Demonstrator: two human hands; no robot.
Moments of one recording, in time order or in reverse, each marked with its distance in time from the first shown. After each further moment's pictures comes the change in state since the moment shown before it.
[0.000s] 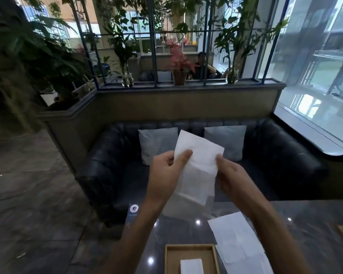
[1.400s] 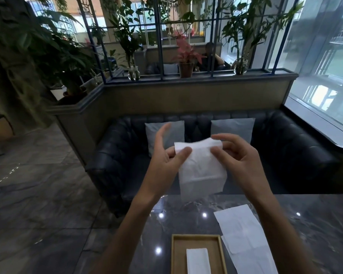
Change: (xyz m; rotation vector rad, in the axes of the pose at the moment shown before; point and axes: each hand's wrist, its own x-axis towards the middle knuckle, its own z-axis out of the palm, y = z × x) left_hand -0.015 0.014 -0.021 -0.140 -0.150 -0.063; right_hand -0.011 -0.016 0.011 -0.326 0.158 -0.449
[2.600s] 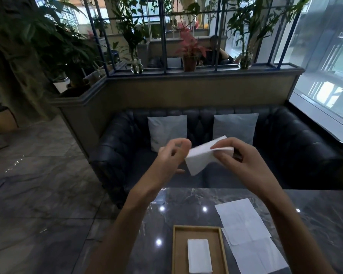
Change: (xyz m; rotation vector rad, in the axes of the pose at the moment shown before) left_hand -0.004 -0.011 -0.012 0.178 -0.089 -0.194; right_hand -0.010 0.008 -0.008 -0.215 -0.175 0.041
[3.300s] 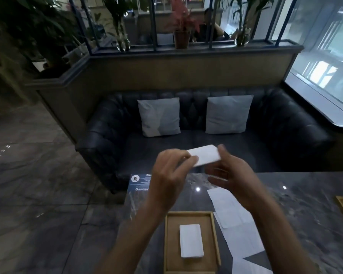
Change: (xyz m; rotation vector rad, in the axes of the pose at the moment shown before) left_hand 0.024 -0.099 0.039 0.944 0.478 0.945; right_hand -0.009 0.053 0.018 0.562 0.020 0.651
